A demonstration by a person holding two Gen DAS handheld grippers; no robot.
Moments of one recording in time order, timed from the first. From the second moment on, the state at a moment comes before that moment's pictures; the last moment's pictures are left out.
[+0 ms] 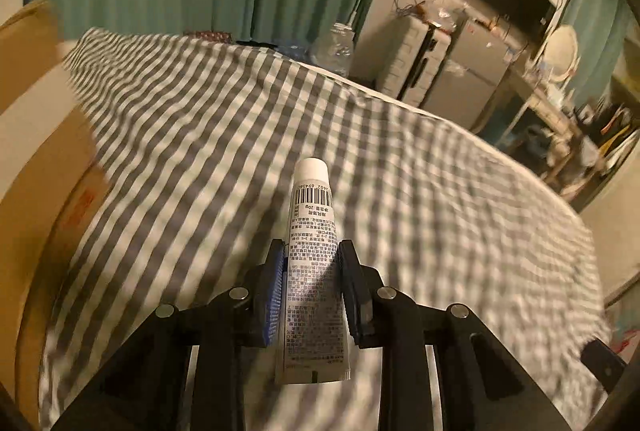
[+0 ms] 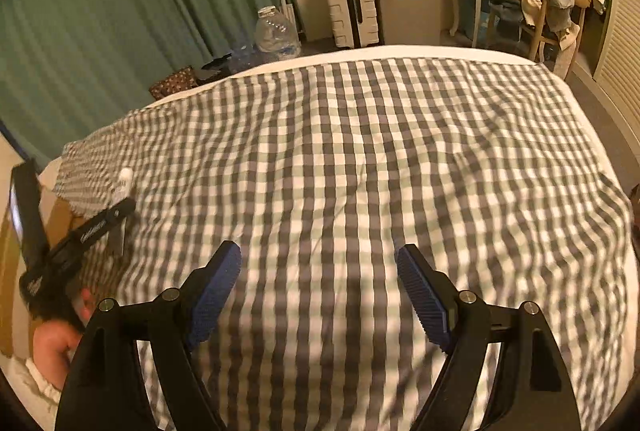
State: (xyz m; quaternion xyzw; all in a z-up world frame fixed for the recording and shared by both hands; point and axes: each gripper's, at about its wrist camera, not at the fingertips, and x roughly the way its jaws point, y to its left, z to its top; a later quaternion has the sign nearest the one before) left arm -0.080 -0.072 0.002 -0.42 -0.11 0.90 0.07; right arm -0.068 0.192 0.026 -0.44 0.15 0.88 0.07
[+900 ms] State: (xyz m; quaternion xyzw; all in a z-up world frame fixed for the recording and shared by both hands) left arm 0.028 -0.272 0.118 -0.38 -0.08 0.92 -0.08; right arm 0.027 0.059 0.176 -0.40 0.08 0.91 0.02
